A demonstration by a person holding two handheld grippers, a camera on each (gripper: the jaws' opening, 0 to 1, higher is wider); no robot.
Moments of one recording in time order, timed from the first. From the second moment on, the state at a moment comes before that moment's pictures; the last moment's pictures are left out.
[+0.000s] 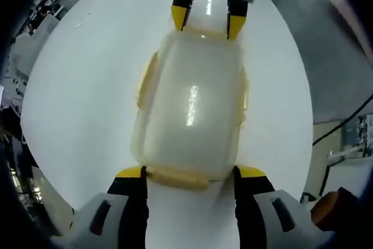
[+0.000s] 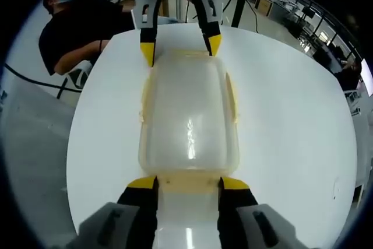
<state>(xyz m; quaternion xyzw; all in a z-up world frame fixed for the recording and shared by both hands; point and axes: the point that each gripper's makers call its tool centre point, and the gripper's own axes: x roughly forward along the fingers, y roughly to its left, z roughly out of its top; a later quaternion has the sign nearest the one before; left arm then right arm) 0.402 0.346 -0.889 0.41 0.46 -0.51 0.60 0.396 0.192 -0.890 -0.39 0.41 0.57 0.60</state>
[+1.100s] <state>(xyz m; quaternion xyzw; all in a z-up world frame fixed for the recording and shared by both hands) 0.401 0.351 -0.889 0.42 0.47 -0.52 0.57 0.395 0.189 -0.891 -0.41 0.40 0.58 0.58</state>
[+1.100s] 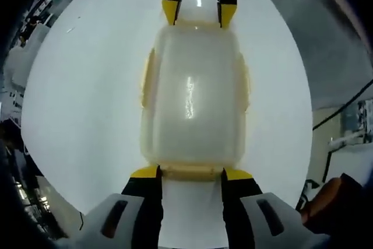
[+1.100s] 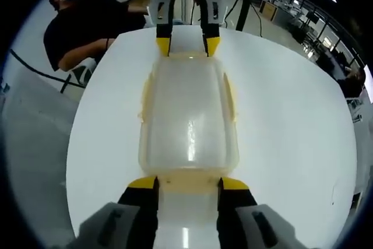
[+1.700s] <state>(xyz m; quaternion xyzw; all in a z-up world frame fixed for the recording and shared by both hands) 0.397 0.348 -0.862 0.41 0.46 -0.52 0.58 0.392 0.185 -0.859 -0.39 0.39 0.60 0.59</state>
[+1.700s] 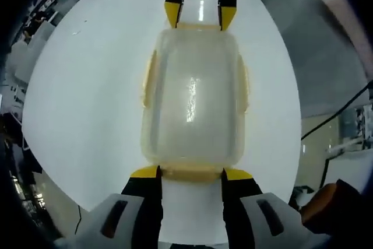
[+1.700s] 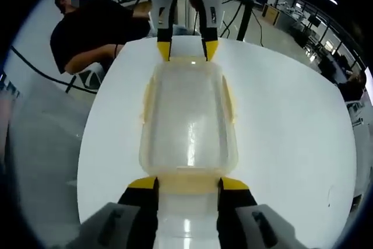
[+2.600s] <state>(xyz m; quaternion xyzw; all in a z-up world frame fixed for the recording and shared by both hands) 0.406 0.276 -0.811 0.41 0.44 -0.54 0.60 0.402 0.116 -0.817 -0.40 0.38 0.59 0.59</state>
